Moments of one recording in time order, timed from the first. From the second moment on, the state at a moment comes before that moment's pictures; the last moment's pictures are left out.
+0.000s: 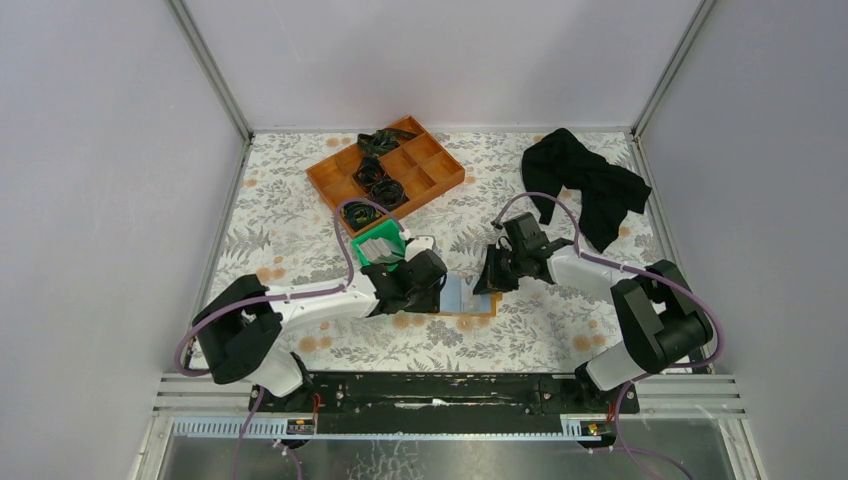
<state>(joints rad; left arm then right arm) -0.98 1.51 0.85 -0.36 -0.21 -0.82 0.48 1.52 0.73 -0.25 -0.43 0.58</state>
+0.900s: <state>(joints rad) -0.98 1.63 0.86 -0.31 -0.23 -0.78 0.46 1.47 0.77 -0.39 -0.24 0.52</state>
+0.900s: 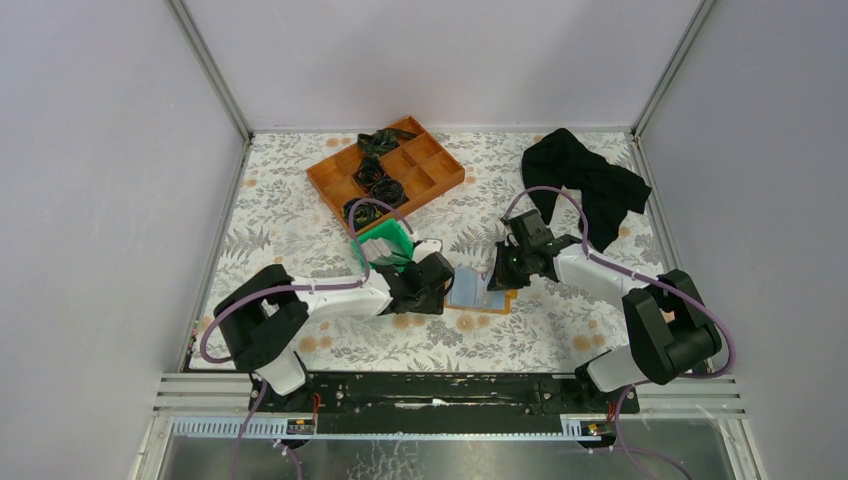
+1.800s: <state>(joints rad) -0.97 1.68 0.93 -0.28 -0.32 -0.73 0.45 1.47 0.77 -0.41 -0.26 0.48</state>
